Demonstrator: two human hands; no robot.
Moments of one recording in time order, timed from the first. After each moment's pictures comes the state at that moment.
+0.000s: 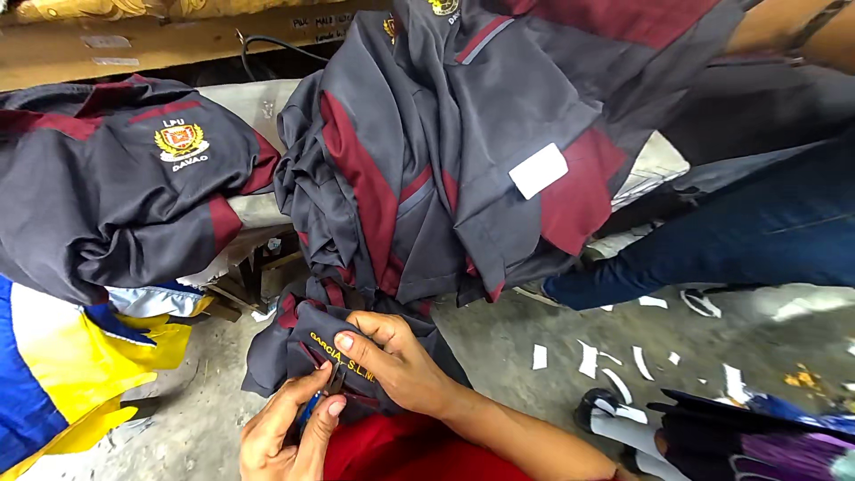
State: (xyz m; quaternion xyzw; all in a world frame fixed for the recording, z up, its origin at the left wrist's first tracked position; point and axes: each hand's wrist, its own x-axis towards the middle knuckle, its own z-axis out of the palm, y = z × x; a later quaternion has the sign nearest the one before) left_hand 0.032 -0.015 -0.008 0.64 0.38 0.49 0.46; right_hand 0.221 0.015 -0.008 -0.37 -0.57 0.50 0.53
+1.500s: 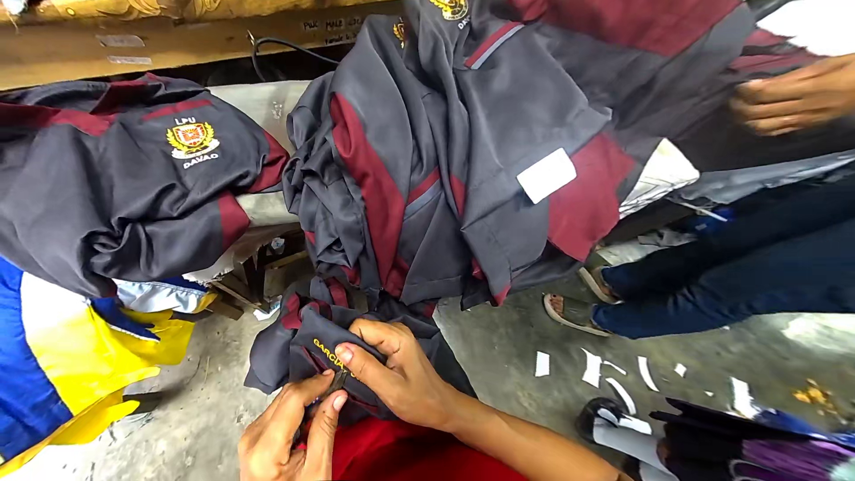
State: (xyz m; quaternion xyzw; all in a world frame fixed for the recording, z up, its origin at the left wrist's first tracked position) left_hand 0.032 -0.021 0.001 0.69 0.44 0.46 0.35; right_hand 0.216 0.011 -0.011 -0.39 -0.63 0.42 0.53
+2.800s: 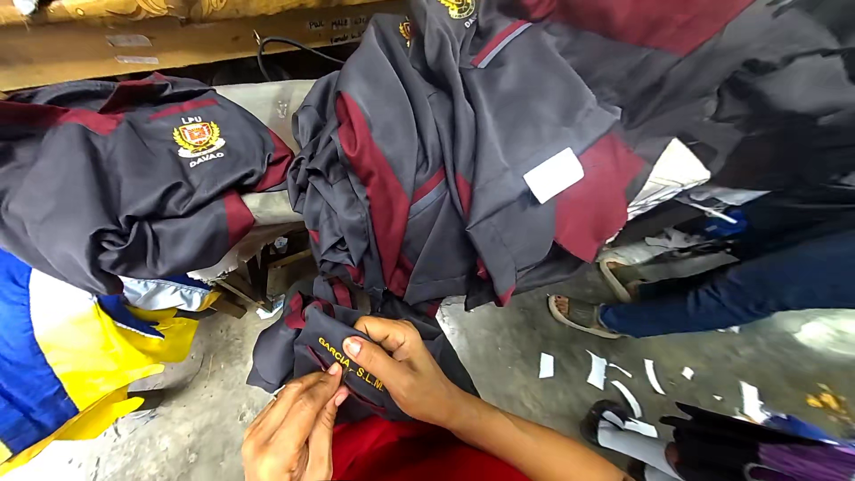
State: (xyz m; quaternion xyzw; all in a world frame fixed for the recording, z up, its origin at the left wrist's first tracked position) left_hand 0.030 -0.013 -0.008 0.74 0.40 0.47 0.26; right_hand 0.216 0.012 -0.009 -0.36 -0.59 0.48 0.54
